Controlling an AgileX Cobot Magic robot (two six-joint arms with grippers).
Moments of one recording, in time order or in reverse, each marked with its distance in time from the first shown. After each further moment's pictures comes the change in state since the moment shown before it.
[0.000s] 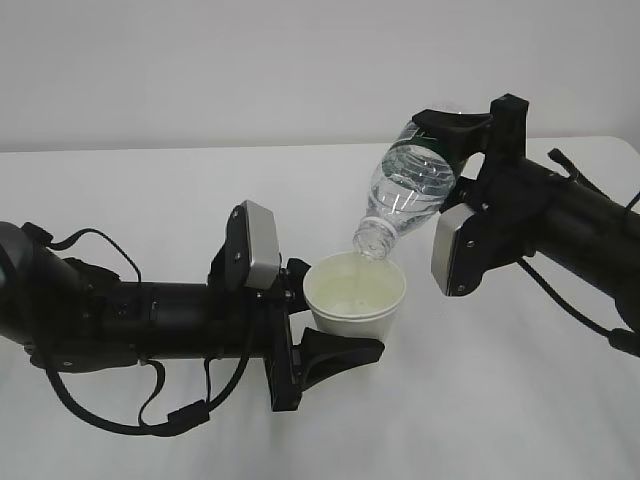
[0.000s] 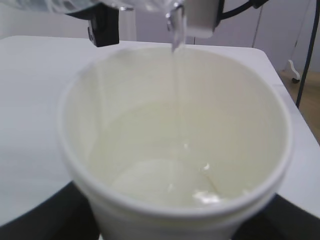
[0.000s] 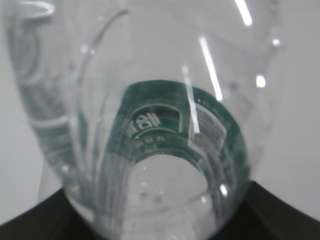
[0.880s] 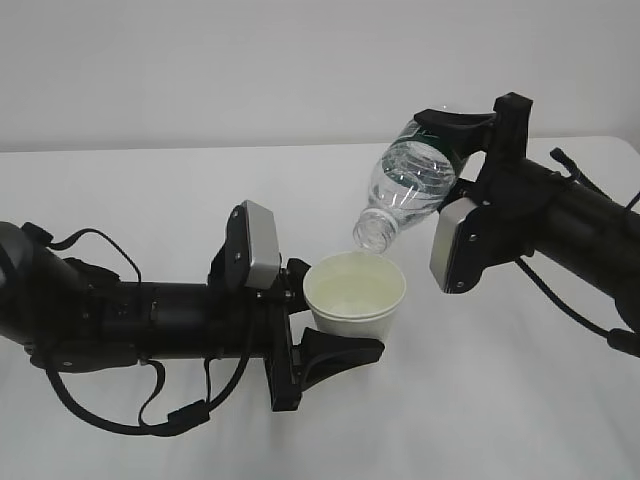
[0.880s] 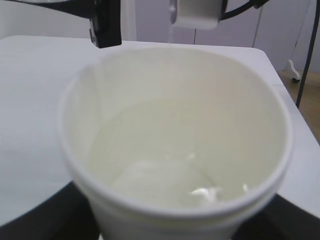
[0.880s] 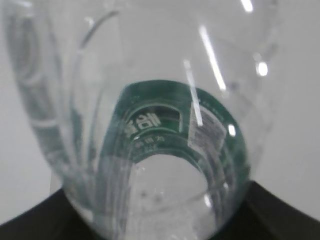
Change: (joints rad) left arm 0.000 0.000 0.000 0.000 0.000 0.000; right arm 0.000 0.000 0.000 0.000 0.000 0.067
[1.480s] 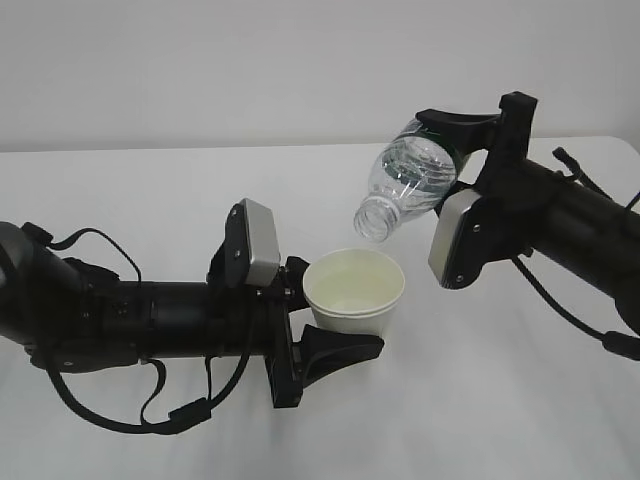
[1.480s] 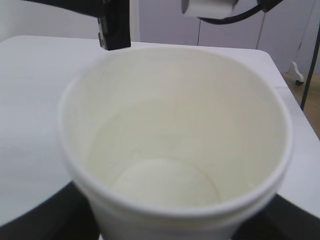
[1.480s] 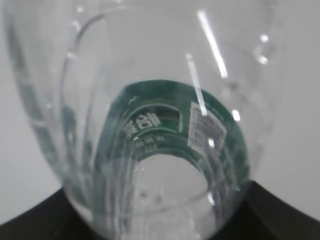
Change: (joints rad) left arm 0.000 0.000 0.000 -0.014 0.000 0.000; right arm 0.000 0.000 0.000 0.000 0.000 0.100
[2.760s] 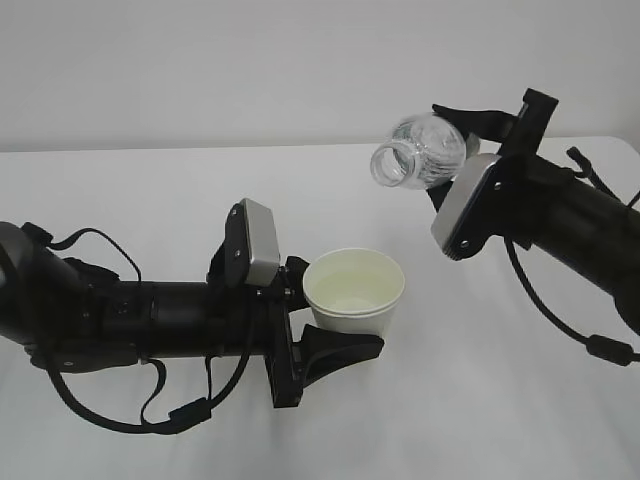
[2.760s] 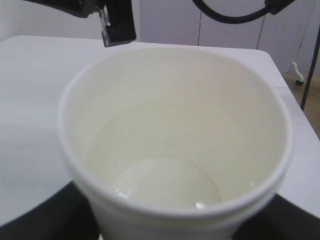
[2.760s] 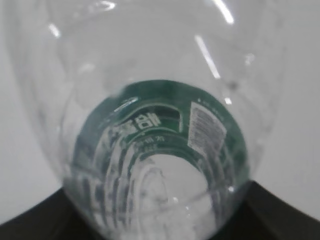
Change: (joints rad) left arm 0.000 0.000 0.000 -0.002 0.000 0.000; right arm 0.000 0.000 0.000 0.044 0.000 0.322
